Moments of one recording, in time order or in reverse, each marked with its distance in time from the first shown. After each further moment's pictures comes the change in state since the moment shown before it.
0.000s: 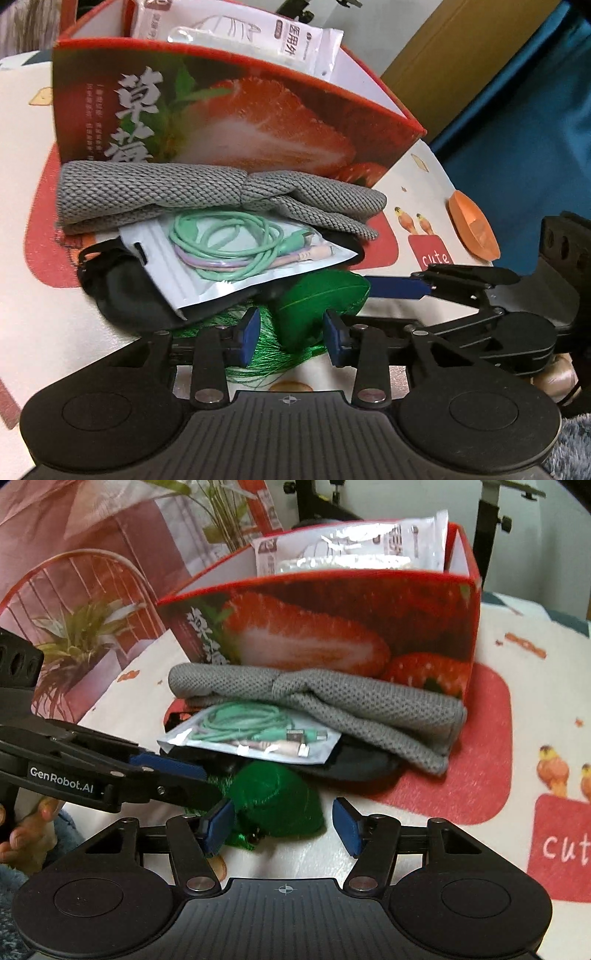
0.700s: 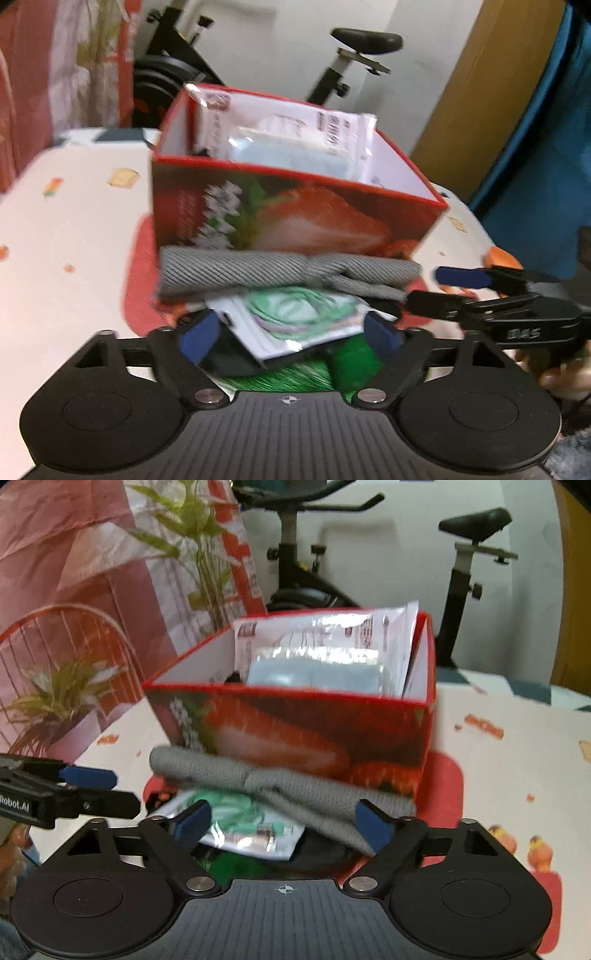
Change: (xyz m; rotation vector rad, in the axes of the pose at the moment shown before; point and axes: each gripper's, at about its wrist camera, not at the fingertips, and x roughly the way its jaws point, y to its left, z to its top) left arm -0.068 -0.006 0.006 0.028 -0.220 0.183; right arm -0.031 0.000 0.032 -0.024 -0.221 -0.111
